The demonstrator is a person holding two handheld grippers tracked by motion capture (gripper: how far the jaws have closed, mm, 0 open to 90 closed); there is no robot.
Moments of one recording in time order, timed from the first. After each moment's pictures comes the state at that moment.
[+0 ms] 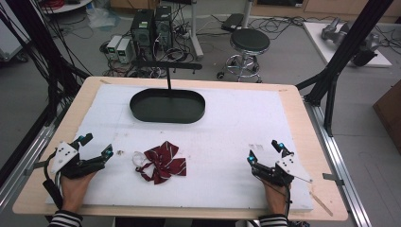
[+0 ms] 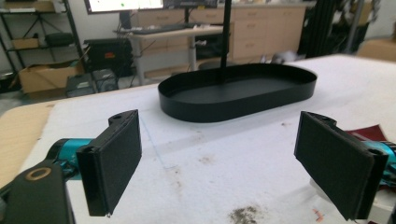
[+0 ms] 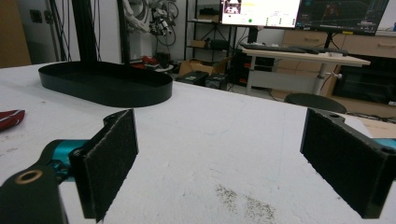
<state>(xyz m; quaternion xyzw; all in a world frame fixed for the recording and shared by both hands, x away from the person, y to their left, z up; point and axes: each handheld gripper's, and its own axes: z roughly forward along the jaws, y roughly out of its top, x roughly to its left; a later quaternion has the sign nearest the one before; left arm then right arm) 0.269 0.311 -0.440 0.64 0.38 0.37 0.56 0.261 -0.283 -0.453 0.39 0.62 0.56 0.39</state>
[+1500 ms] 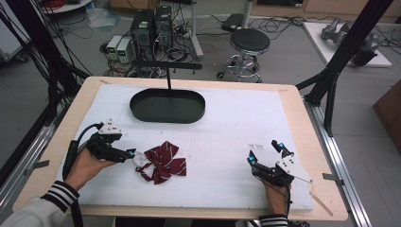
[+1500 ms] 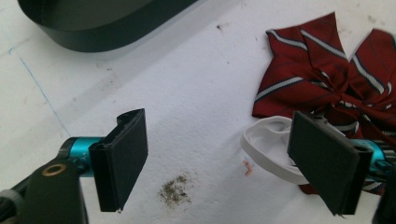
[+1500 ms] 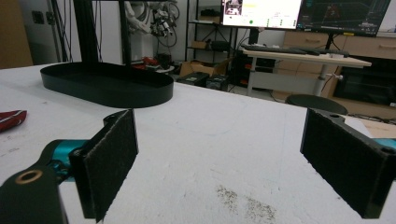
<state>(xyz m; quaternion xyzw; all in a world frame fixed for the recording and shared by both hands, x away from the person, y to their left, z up) 0.323 0.239 -0.389 0.86 0.35 0.17 0.31 0.260 -0.283 -0.453 0.39 0.62 0.56 0.39</state>
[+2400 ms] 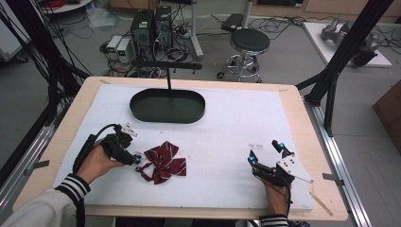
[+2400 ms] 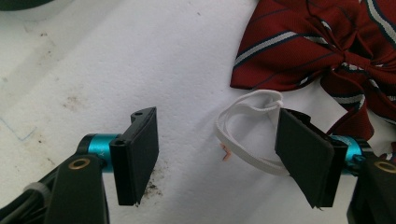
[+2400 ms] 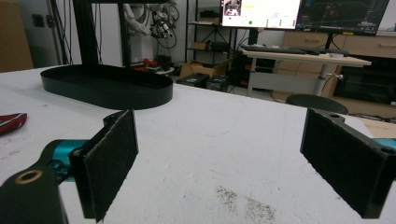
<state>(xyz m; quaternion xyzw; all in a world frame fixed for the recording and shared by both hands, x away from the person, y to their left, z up) 0.337 0.210 -0.401 0.91 0.35 0.11 0.21 0.260 -0.284 -0.454 0.39 0.62 0.56 0.39</state>
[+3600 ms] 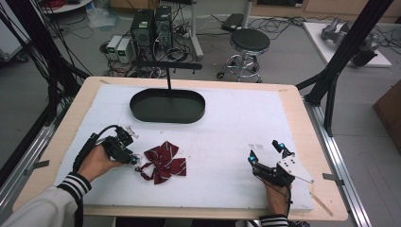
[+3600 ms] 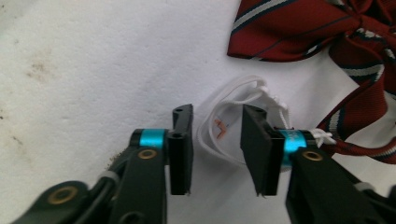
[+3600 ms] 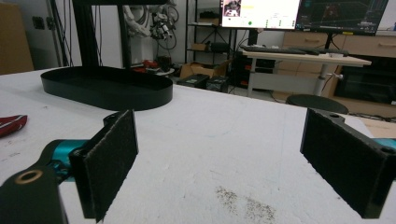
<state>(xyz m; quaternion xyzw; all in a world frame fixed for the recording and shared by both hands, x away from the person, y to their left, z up) 0.341 0.211 -0.410 0.91 0.36 0.06 0.17 0.260 -0.285 -0.454 0.39 0.61 0.57 0.39</state>
